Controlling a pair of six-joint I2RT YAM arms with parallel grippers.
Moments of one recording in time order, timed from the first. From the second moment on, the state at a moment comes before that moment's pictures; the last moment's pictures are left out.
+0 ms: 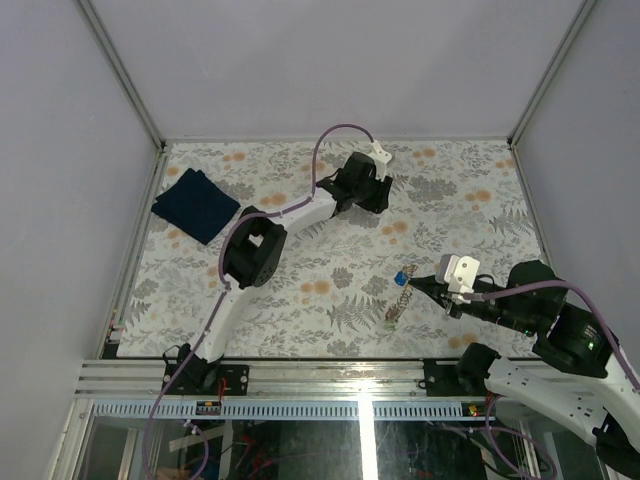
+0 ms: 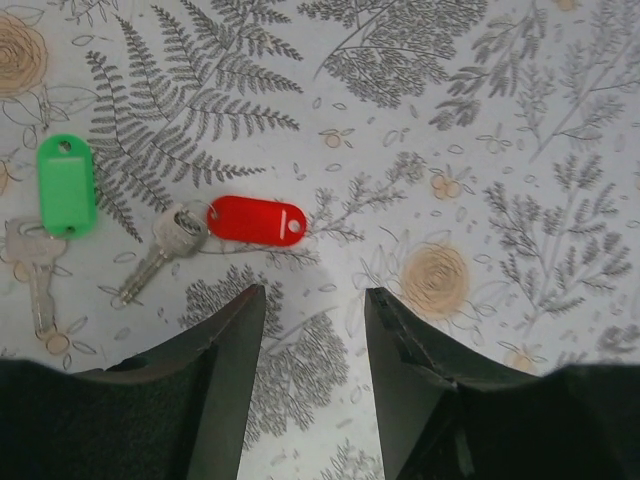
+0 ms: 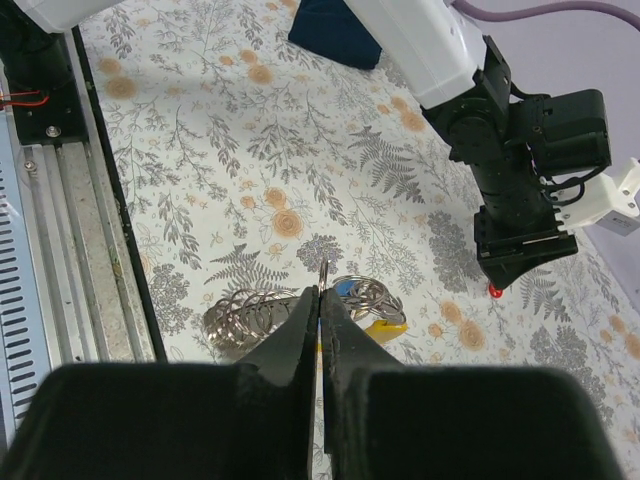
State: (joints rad) left arm -0.64 2.37 1.93 -0.15 0.19 -0.16; right arm 0.88 0.51 1.01 -0.75 -0.20 -0.36
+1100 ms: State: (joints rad) left arm -0.57 2.61 2.22 -0.22 0.29 -0.07; right arm 0.88 0.54 0.96 -0.72 -0.21 -0.31
